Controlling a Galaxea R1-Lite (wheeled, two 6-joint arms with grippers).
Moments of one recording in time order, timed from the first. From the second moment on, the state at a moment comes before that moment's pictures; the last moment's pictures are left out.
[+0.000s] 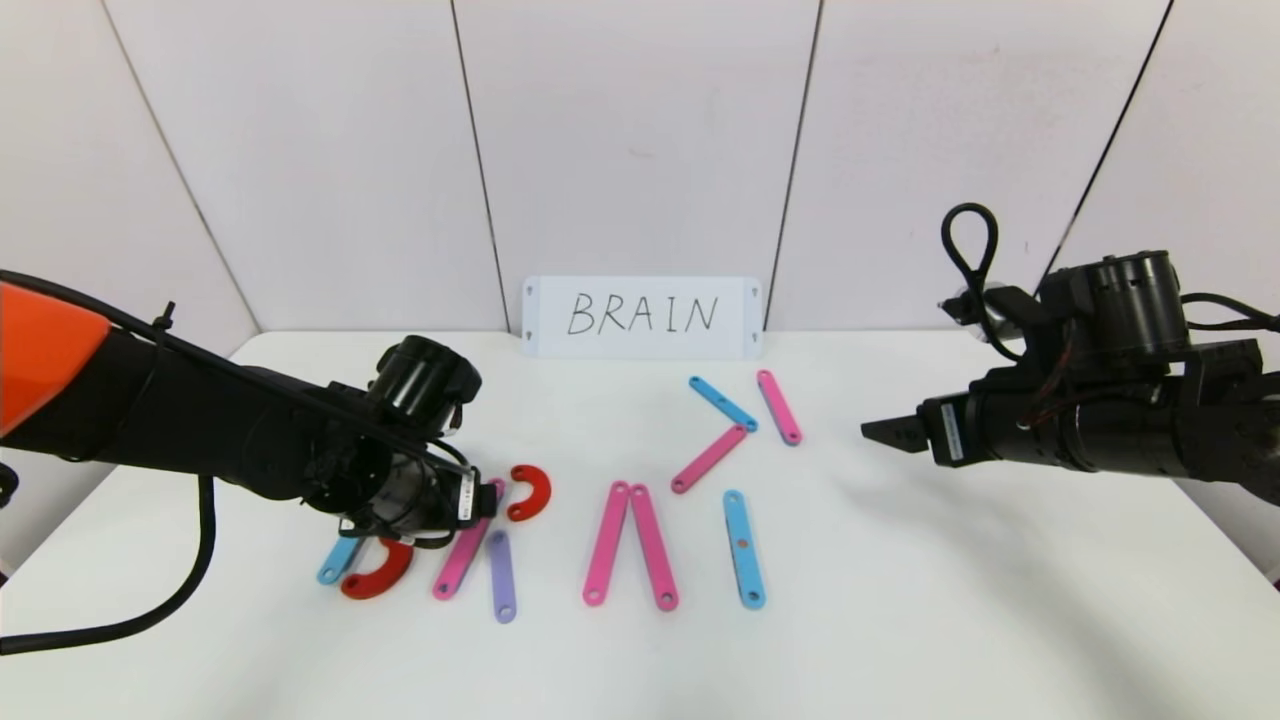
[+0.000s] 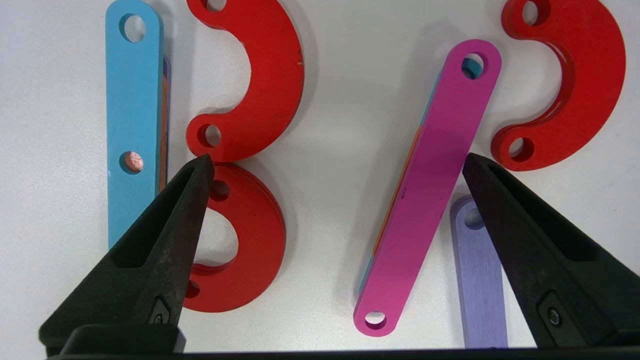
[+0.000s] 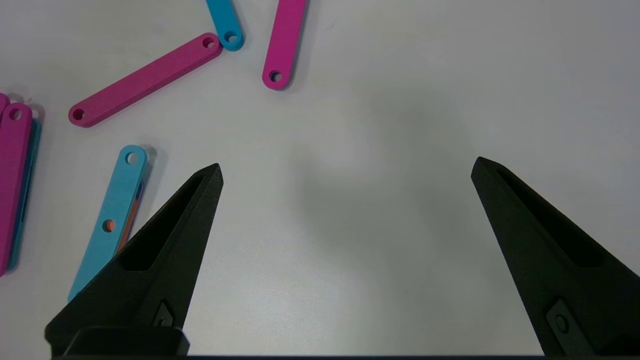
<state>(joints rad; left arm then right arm) -0.40 1.89 -1.04 0.17 0.25 -0.43 0.24 1.70 -0.92 -0.14 0.05 0.00</state>
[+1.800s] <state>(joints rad) -0.13 1.57 -1.00 0.18 -0.13 -0.28 0.64 2.03 -1.22 -0.12 -0.32 0.30</state>
